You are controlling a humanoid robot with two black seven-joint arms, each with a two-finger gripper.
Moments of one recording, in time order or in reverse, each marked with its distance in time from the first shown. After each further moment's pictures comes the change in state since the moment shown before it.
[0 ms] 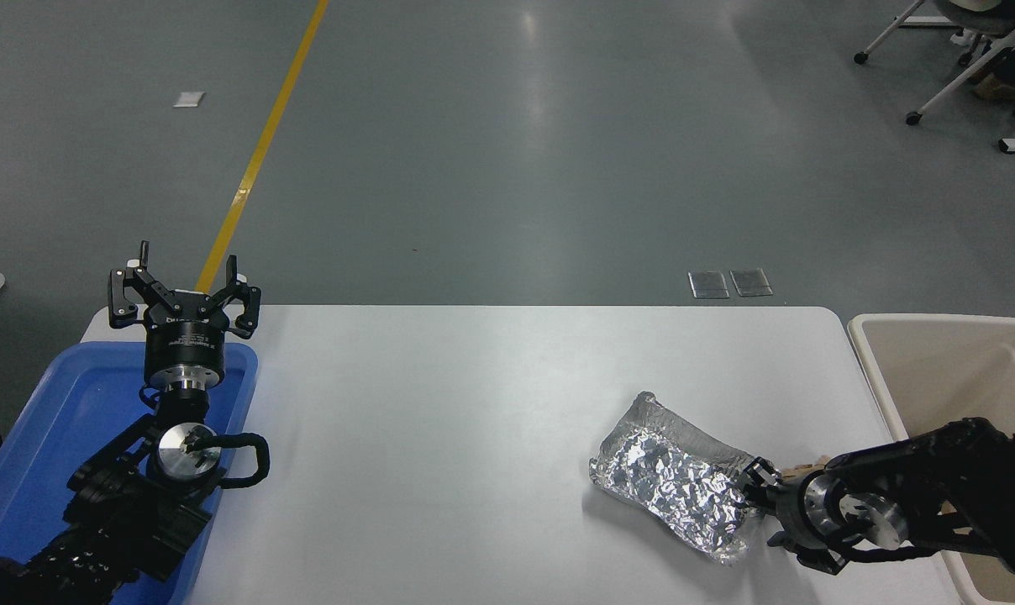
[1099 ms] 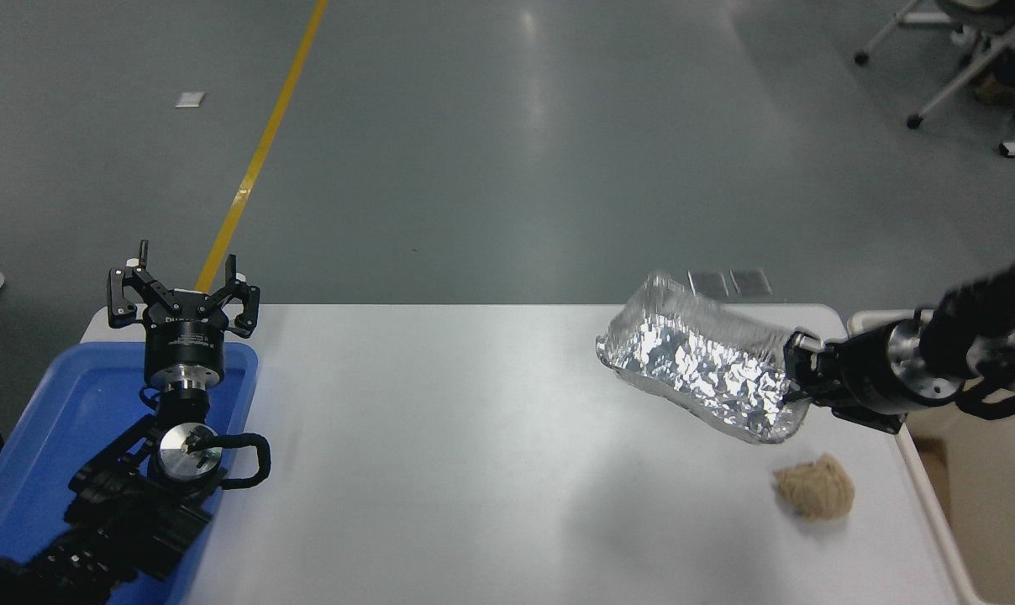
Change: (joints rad) left arm 0.000 0.000 0.000 0.000 0.000 0.000 0.000; right arm 1.119 -0.223 -0.489 0.507 -0.038 0.418 -0.006
